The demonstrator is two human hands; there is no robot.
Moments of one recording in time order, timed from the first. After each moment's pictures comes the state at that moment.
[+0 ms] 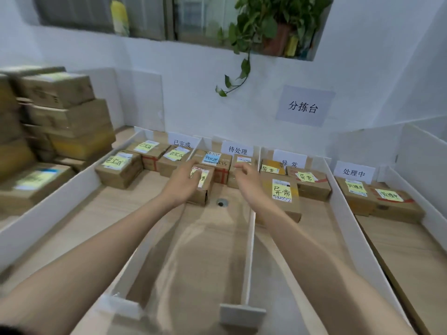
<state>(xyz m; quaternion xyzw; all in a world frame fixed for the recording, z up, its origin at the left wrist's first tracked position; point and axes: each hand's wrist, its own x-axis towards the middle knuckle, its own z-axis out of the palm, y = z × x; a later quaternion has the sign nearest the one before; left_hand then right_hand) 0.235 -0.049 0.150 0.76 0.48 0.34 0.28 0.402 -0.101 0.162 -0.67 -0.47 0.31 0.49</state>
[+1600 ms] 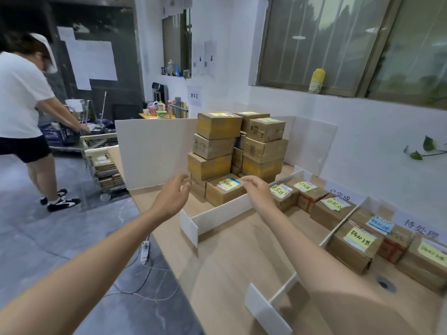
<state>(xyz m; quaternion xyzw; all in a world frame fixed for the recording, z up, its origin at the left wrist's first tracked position) -0.177 -0.188 0.179 0.52 0.75 0.40 0.07 0.019 -0.084 0.188 -0.46 -0.68 0.43 0.38</state>
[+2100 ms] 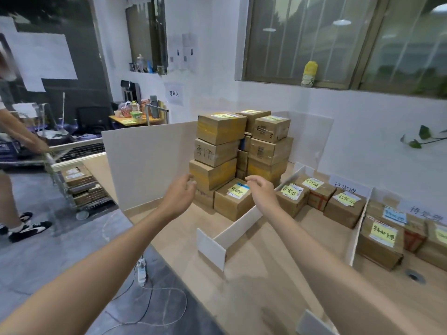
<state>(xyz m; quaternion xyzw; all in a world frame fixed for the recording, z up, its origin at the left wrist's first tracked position) -0.315 -0.112 0.180 0.56 0.70 0.41 0.14 -0.118 -0.041 0.179 -0.52 -0.62 0.41 0.42</state>
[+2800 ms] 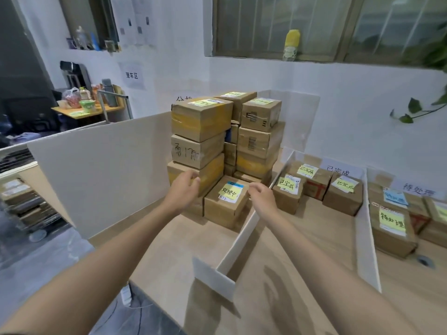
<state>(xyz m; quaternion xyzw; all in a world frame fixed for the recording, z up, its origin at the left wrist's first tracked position) -0.366 0.060 0.143 0.63 0.66 0.37 0.20 -0.163 0.084 0.116 -0.61 -0.52 0.41 0.42</state>
